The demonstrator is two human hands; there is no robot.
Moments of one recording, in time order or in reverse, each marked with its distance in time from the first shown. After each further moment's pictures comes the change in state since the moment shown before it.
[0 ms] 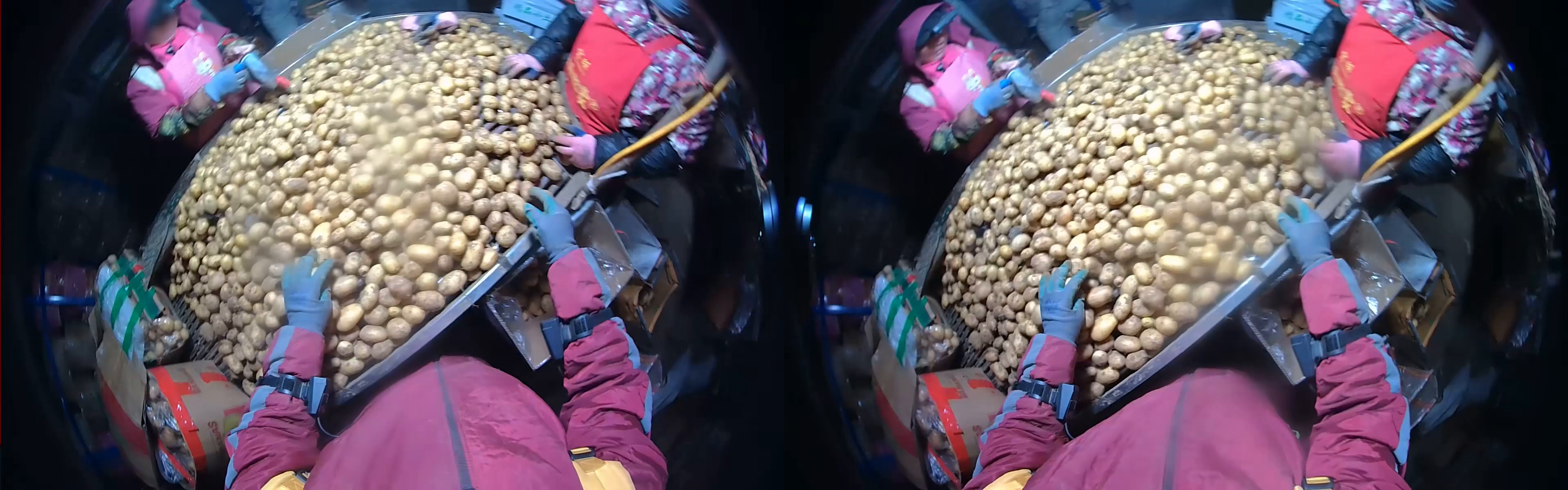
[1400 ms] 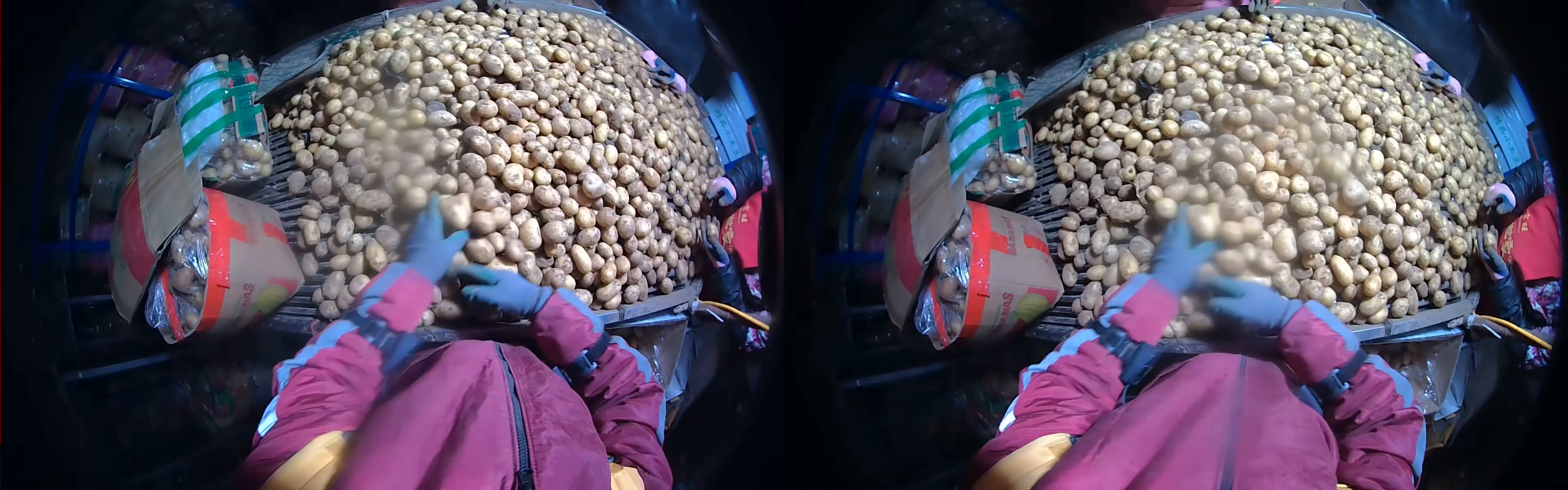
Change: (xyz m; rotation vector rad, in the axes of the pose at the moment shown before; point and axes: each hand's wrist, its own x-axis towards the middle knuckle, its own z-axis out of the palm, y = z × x) left_hand -0.084 -0.024 0.012 -0.508 0.039 -0.866; right_hand -0.169 -0.208 0.273 0.050 -1.603 -0.087
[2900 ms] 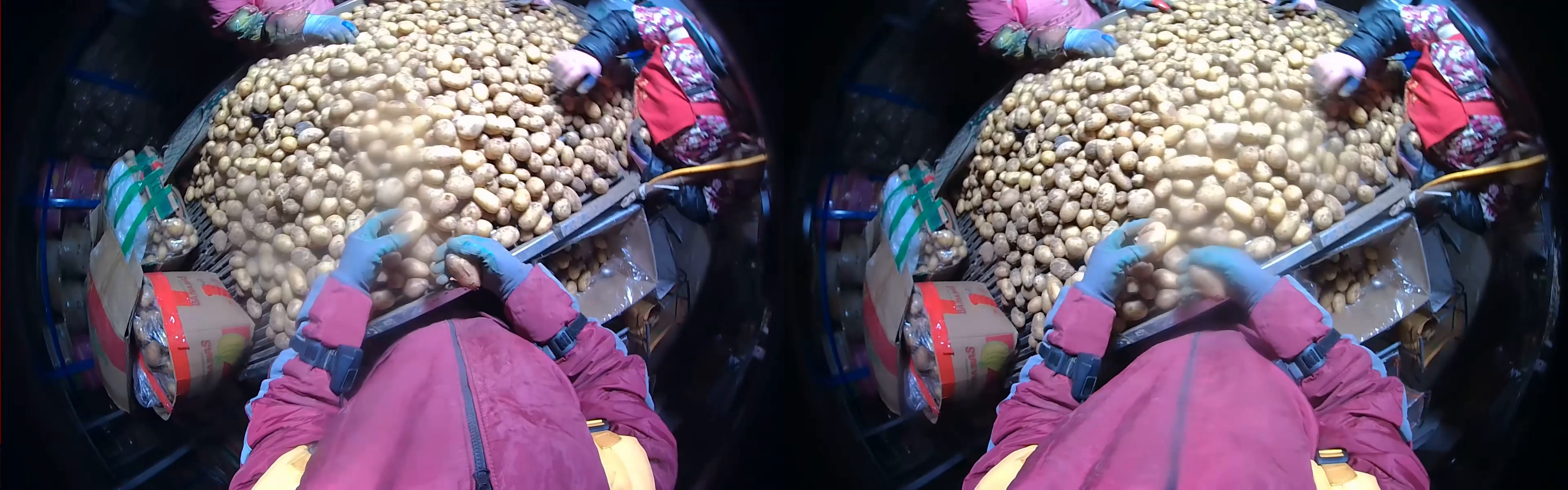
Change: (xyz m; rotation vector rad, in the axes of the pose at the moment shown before) left_hand -0.041 0.121 -0.016 -0.865 -0.609 -0.387; right_hand -0.111 0.068 0.004 1.074 0.398 -0.007
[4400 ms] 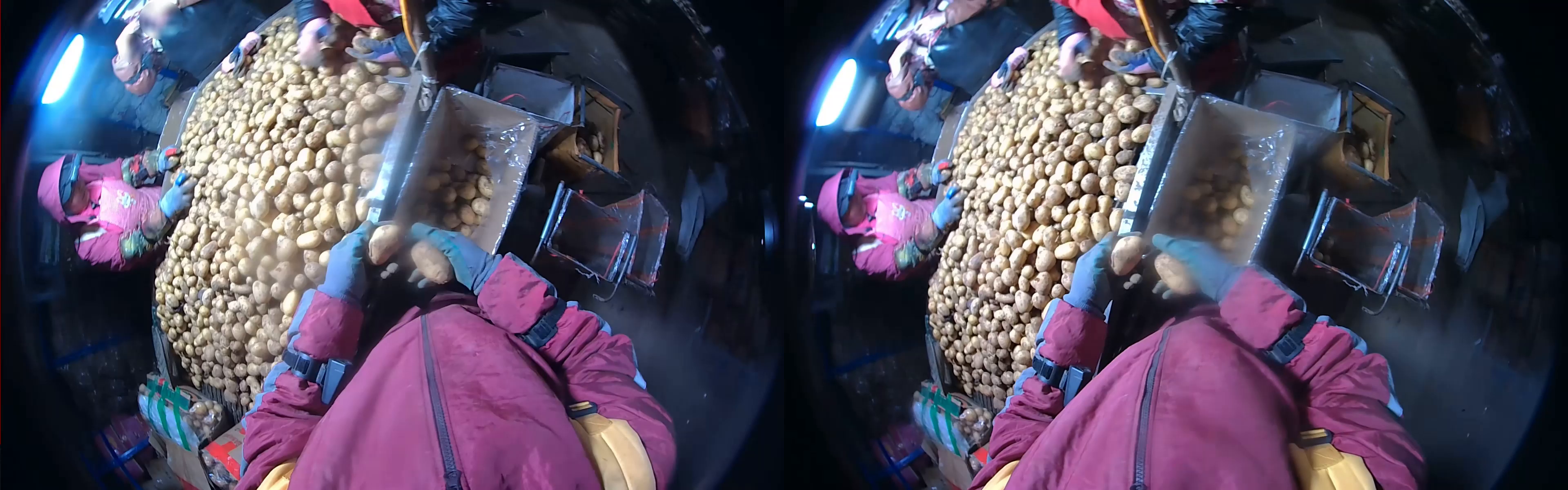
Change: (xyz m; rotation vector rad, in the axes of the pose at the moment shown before) left_hand 0.024 -0.069 0.254 0.232 -0.404 -0.297; right_hand -0.209 0.058 -0.093 0.442 0.443 -0.431
